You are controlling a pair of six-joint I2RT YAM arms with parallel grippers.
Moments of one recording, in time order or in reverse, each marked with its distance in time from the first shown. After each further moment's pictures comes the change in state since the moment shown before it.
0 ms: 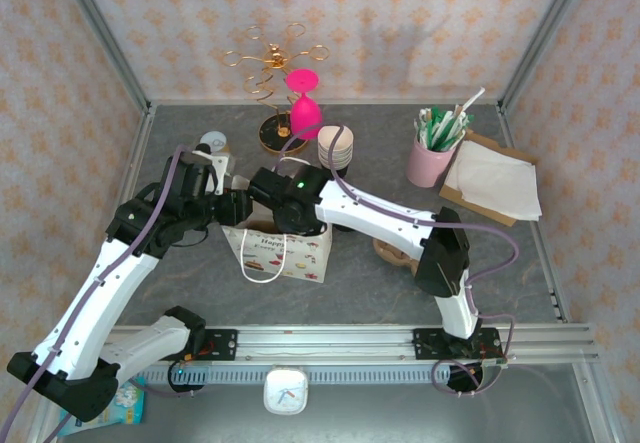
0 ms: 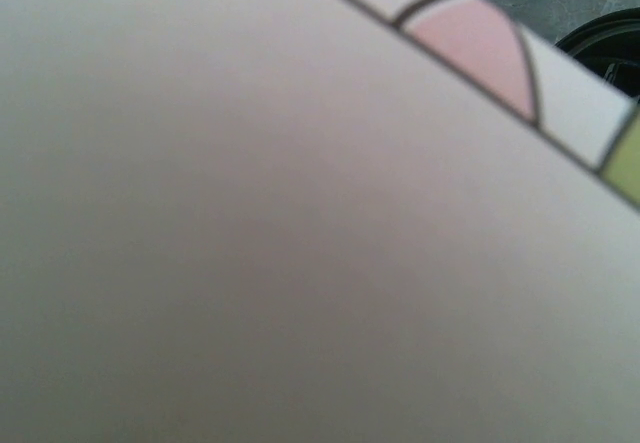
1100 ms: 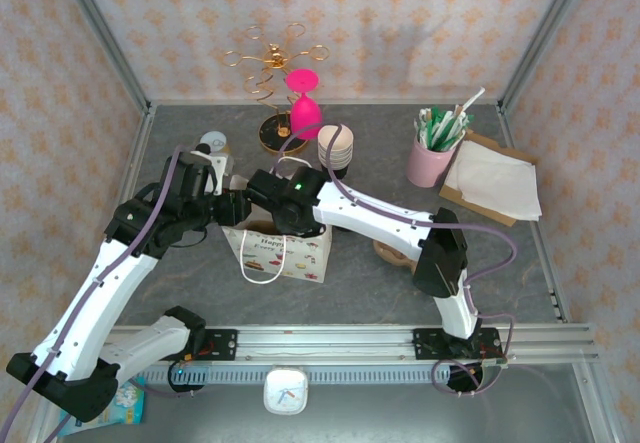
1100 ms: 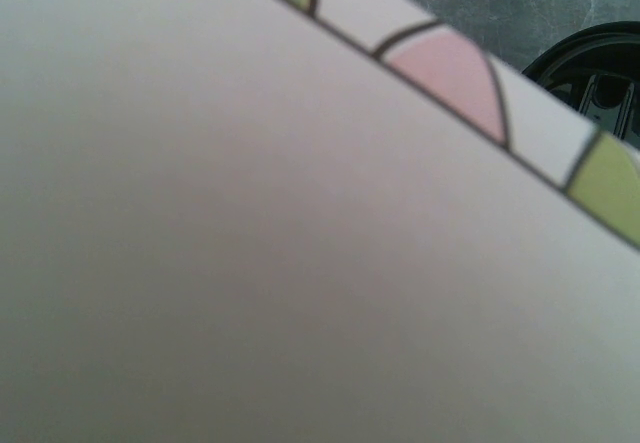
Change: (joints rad) left arm 0.000 0.000 0.008 -0.016 -0.014 -0.003; right arm 0.009 0.009 0.024 -0.015 0.040 0.015
